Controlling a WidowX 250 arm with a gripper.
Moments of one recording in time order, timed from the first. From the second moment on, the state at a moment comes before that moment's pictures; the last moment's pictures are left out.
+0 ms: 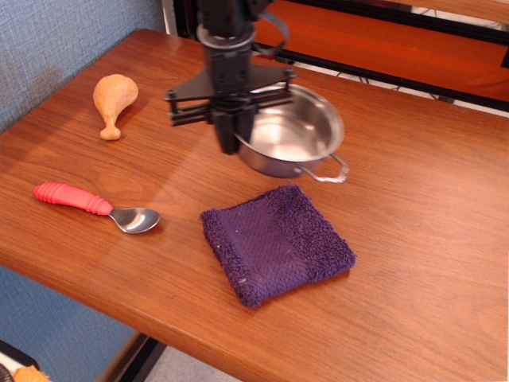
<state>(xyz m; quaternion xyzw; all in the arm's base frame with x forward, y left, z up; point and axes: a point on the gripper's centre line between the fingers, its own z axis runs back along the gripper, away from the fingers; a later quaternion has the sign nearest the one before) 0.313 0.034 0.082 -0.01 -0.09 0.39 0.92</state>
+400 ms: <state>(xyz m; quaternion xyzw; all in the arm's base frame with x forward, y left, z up) 0.331 0.068 0.064 0.01 -0.08 0.53 0.85</state>
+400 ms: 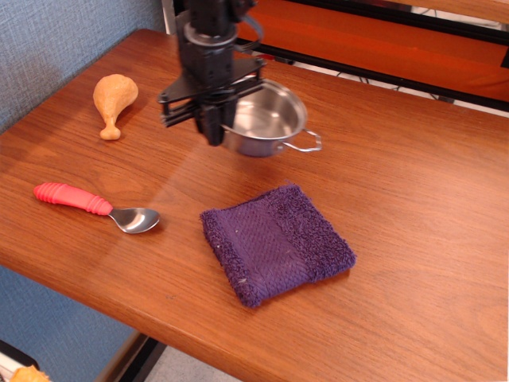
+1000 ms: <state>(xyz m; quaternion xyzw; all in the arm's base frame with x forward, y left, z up) 0.339 0.113 0.037 0.01 -0.06 0.54 0.84</state>
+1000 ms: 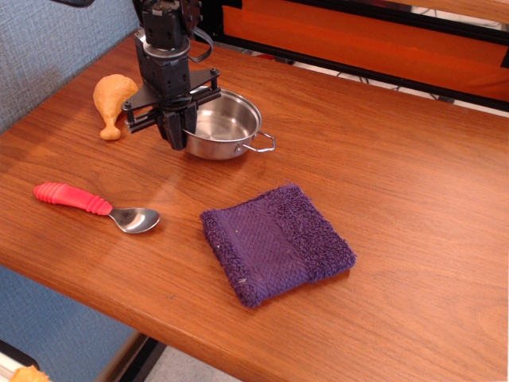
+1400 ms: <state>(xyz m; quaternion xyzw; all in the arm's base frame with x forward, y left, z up) 0.340 0.125 0.028 0.00 -0.06 0.53 0.84</state>
